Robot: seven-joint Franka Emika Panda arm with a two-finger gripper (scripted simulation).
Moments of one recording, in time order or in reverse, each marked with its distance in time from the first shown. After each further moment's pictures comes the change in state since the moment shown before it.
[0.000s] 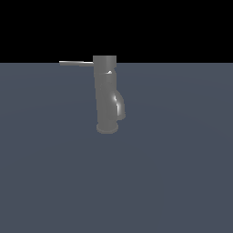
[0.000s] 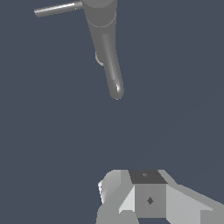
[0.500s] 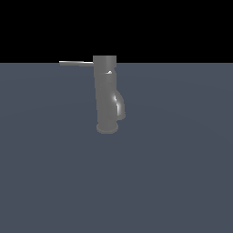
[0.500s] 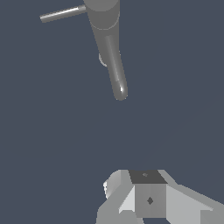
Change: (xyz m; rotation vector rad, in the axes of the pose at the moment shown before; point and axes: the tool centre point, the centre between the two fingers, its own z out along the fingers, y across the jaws) arm 0.004 -0.002 -0.002 0.040 -0.003 0.010
